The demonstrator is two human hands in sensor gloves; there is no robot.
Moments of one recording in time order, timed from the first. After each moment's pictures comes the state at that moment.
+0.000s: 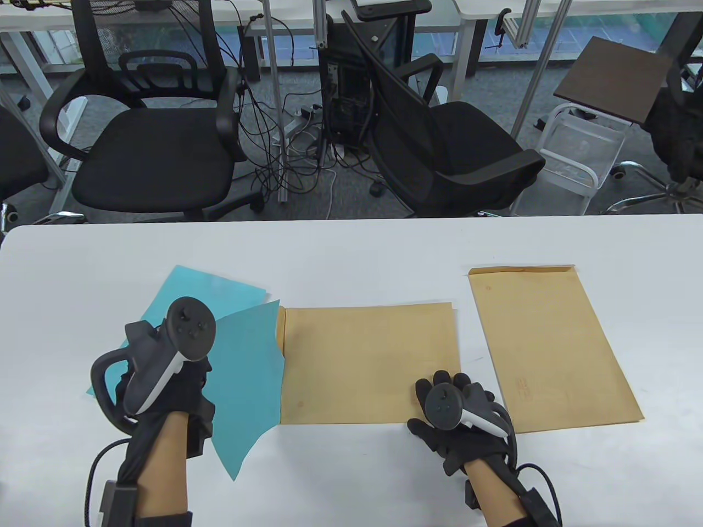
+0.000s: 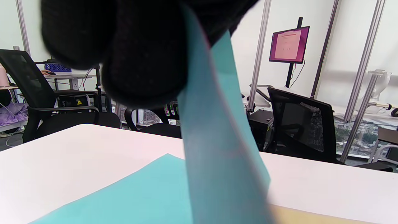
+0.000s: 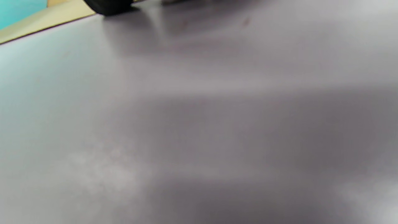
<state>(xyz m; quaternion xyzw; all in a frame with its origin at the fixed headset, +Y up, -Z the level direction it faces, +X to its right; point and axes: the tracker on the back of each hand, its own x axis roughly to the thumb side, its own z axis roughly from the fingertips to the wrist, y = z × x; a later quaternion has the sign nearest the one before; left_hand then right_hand) -0.239 -0.540 -0.268 0.00 0.13 0.02 0.99 0.158 -0.802 -0.271 0.13 0.27 0.95 0.10</state>
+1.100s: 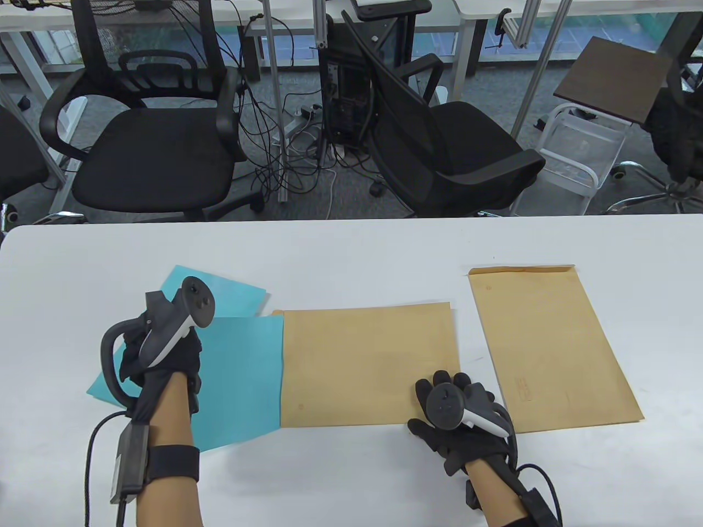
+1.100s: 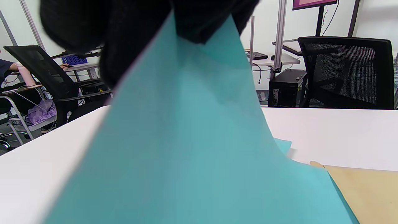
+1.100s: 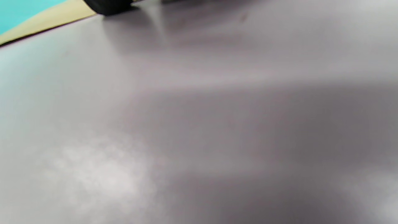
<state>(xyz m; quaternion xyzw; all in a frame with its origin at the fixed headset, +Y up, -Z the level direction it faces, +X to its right) -0.267 -0.597 -0.331 -0.08 0.16 -0.05 0.98 0.159 -0.802 -0.271 0.13 0.27 0.95 0.11</state>
